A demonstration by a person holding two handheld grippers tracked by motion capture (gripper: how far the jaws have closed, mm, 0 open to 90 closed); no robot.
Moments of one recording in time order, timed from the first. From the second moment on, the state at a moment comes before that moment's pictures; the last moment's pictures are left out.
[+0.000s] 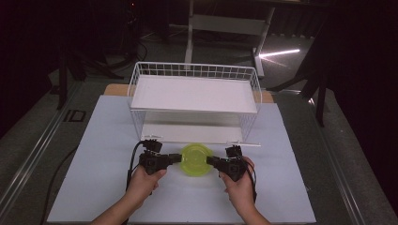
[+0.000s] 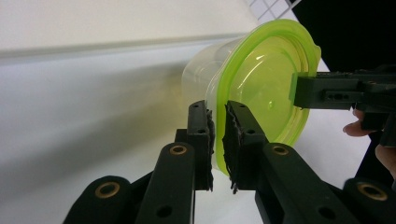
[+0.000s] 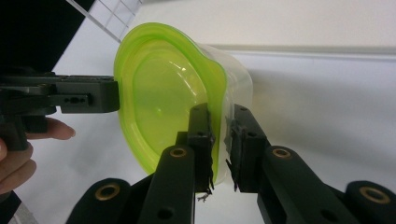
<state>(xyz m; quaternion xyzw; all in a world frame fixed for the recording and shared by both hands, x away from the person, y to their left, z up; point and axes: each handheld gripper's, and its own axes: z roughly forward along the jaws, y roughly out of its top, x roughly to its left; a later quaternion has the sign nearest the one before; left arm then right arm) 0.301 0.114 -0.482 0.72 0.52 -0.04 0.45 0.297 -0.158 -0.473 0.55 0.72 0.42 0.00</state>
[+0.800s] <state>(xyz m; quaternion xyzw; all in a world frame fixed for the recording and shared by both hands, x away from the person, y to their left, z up) 0.339 0.120 -0.472 0.72 0.54 0.02 0.44 0.336 -0.137 -0.464 0.54 0.72 0.43 0.02</state>
